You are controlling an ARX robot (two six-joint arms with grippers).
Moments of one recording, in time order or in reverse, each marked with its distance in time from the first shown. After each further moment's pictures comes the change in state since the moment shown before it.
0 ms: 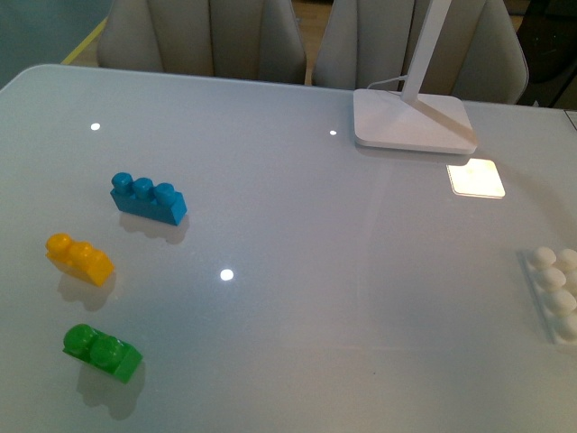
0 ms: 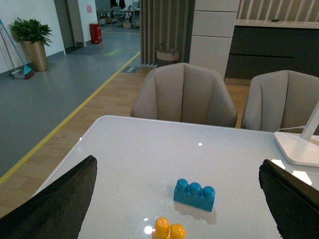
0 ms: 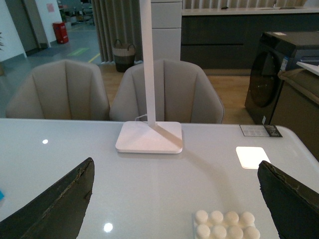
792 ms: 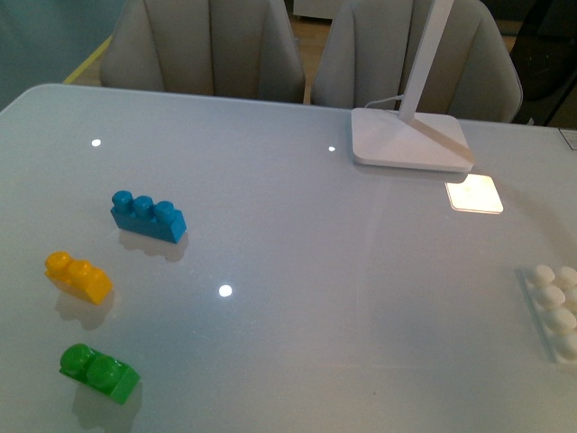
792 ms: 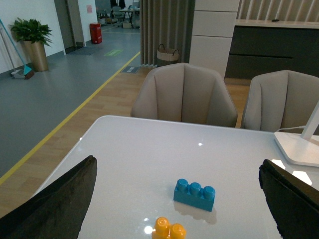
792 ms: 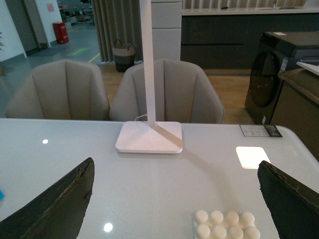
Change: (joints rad) left arm 0.000 0.000 0.000 0.000 0.000 0.000; right arm 0.006 0.009 0.003 -0.012 0.026 0.003
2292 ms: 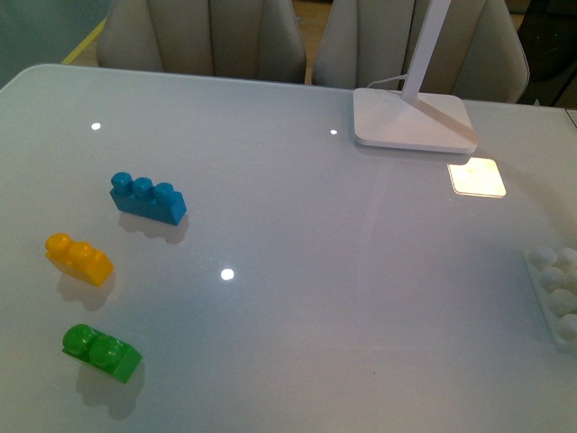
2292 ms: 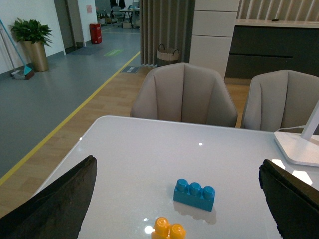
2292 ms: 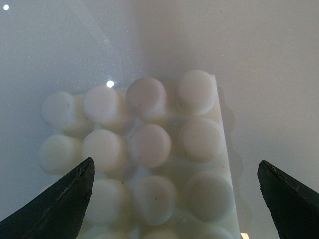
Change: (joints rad) left arm 0.000 0.000 0.000 -0.001 0.000 0.000; right arm -0.543 2.323 0.747 0.777 -0.416 -0.206
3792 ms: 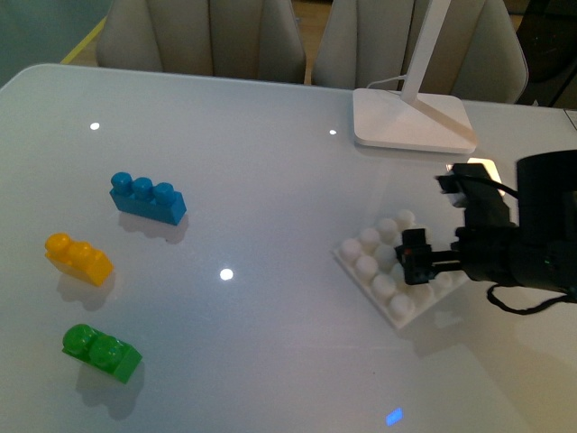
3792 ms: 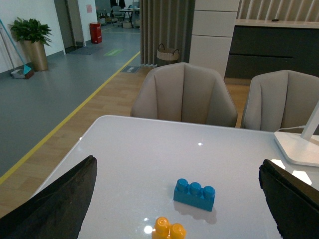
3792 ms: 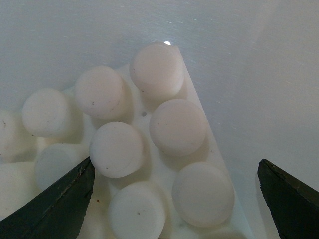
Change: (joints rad) left arm 0.000 0.000 0.000 0.000 0.000 0.000; right arm 0.723 0.124 0.241 -0.182 0.206 0.148
